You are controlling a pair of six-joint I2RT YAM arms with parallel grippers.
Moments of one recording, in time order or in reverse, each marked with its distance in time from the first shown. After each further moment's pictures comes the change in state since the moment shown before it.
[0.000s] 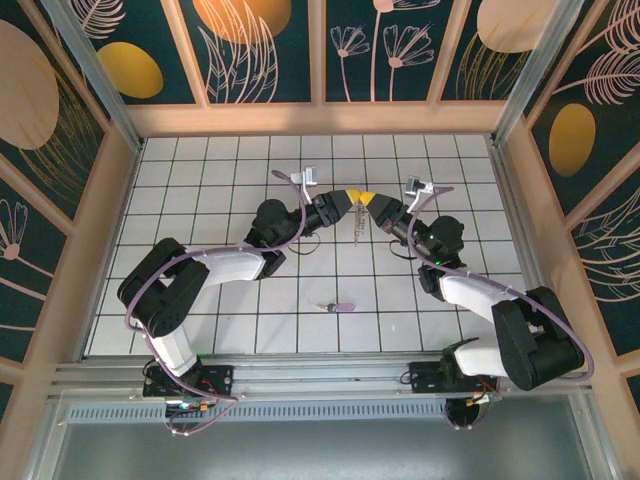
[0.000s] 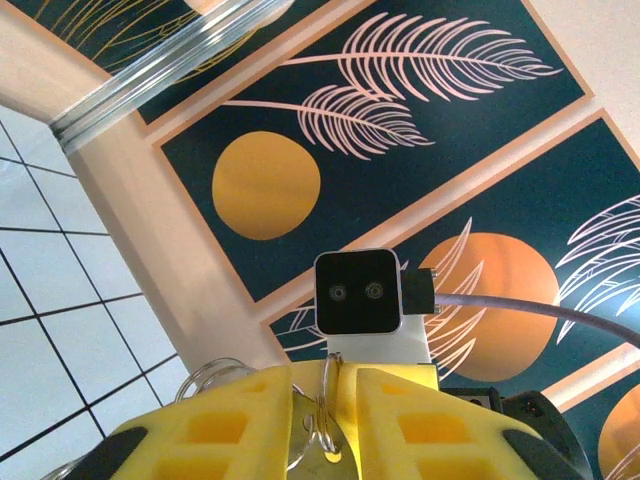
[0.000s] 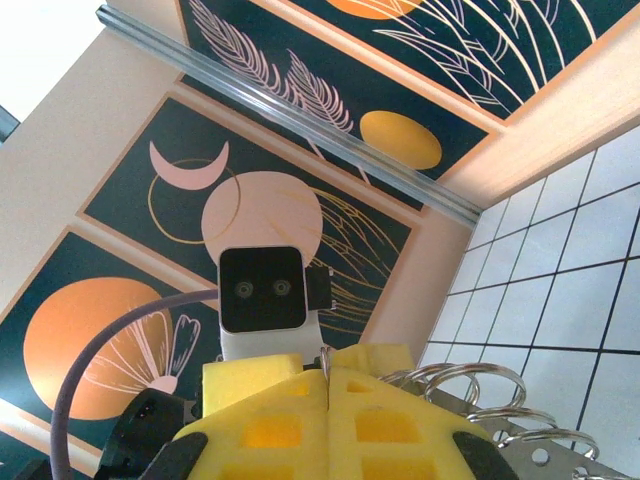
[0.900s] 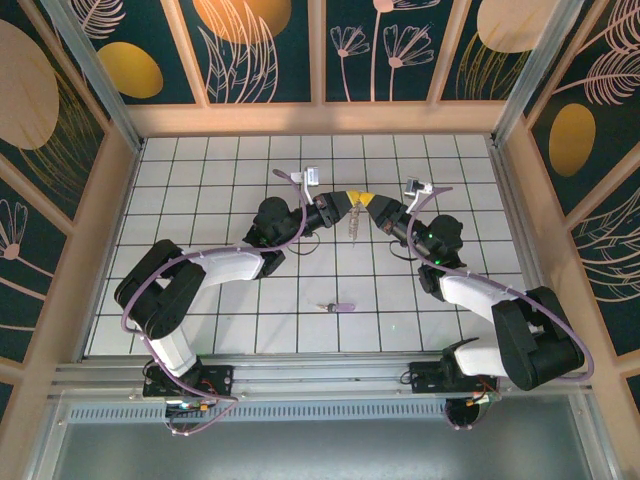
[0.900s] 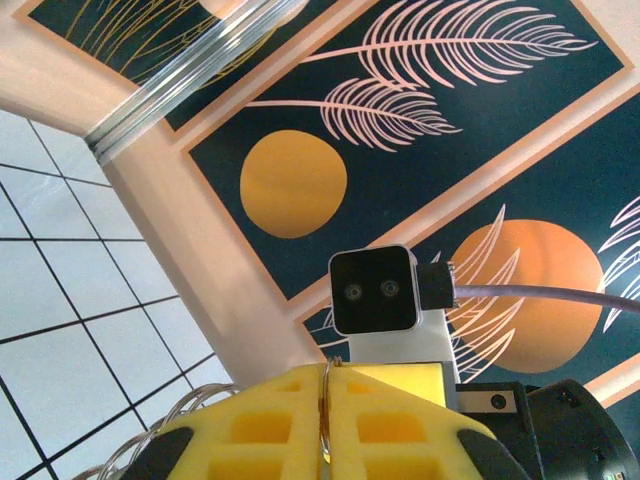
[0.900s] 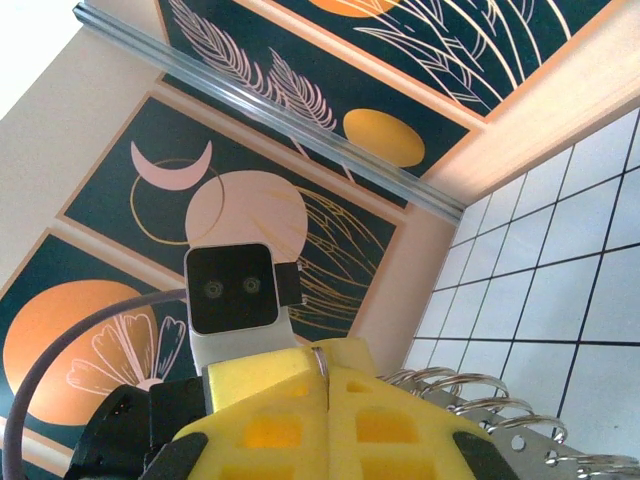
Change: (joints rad) left arm -0.002 -0.019 0.008 -0.078 -0.015 0.095; right arm 0.000 0.000 0.000 -0.036 0.008 -0.016
